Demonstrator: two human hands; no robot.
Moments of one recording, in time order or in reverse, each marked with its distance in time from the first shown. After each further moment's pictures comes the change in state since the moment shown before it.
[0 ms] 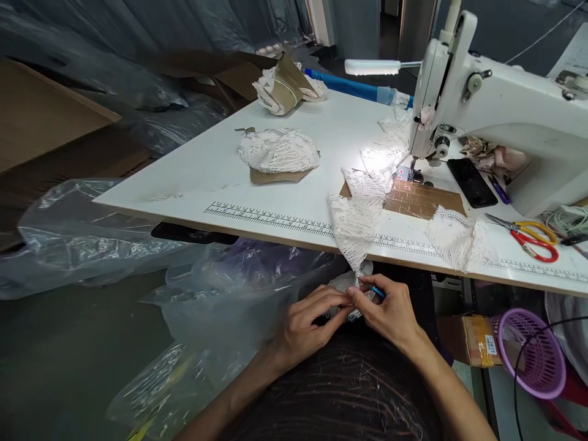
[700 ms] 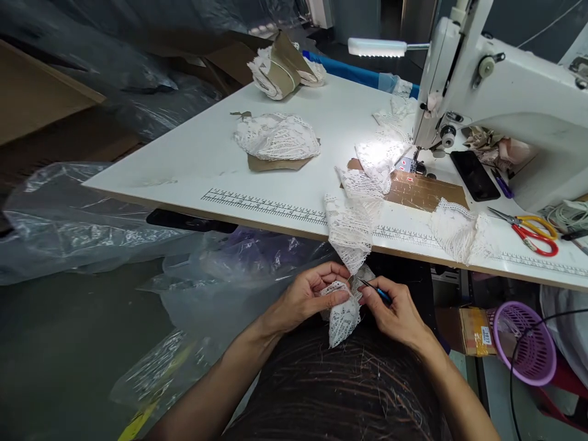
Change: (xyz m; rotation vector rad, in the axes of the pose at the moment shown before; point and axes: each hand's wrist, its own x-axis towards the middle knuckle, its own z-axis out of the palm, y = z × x) left_hand 0.015 -0.010 -0.015 -0.771 -0.248 -0.786; right_hand -0.016 0.008 -0.010 0.089 -0.184 -0.003
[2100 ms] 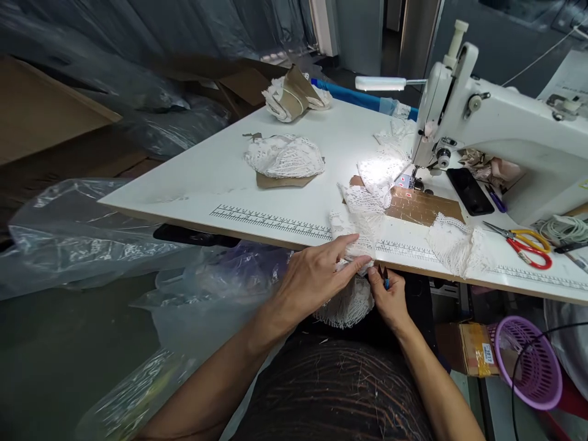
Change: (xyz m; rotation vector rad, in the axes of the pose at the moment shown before) left_hand 0.032 0.050 0.015 1.123 0.494 0.534; right_hand 0.050 0.023 0.021 0.280 0.345 -0.018
